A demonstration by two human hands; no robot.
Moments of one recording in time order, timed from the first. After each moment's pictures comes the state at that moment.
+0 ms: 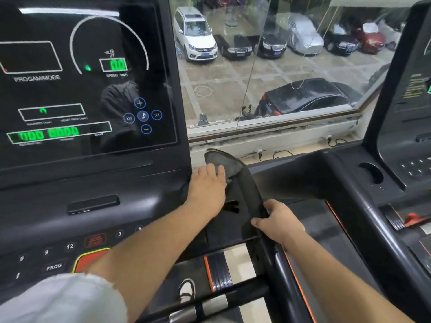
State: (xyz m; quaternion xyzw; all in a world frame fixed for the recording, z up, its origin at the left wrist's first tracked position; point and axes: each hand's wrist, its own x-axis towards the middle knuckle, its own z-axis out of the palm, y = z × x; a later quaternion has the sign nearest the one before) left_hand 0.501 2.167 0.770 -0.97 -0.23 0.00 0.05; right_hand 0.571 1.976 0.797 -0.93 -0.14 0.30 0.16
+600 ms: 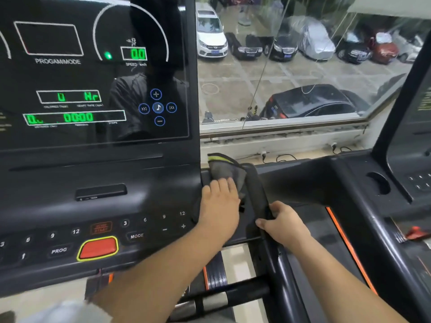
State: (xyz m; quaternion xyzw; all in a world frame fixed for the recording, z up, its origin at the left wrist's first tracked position) left_hand 0.475 2.125 0.766 -0.97 -0.26 -0.02 0.01; right_hand 0.573 1.975 0.791 -0.92 -0.14 0.31 0.19
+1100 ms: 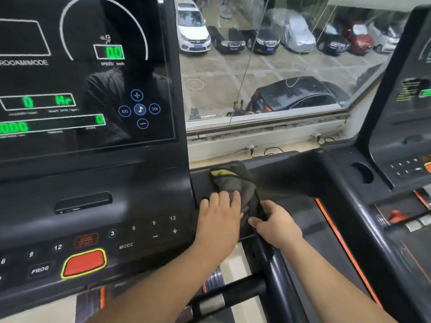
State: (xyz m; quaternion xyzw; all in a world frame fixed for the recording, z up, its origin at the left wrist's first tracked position) left_hand 0.455 2.098 0.759 -0.98 -0.18 -0.05 -0.07; right_hand 0.560 1.974 0.793 -0.94 -0.13 0.28 0.17
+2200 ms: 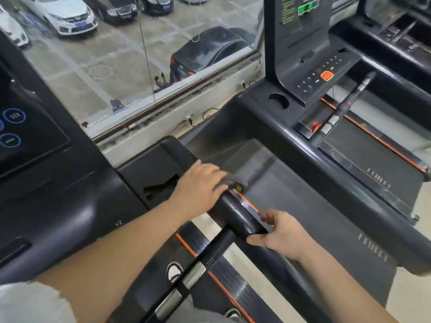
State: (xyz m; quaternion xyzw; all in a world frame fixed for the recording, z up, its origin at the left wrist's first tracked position) left_hand 0.514 2.090 0.741 -0.96 0.19 -0.09 -0.19; right_hand 0.465 1.832 0.789 -0.92 0.03 0.29 0.24
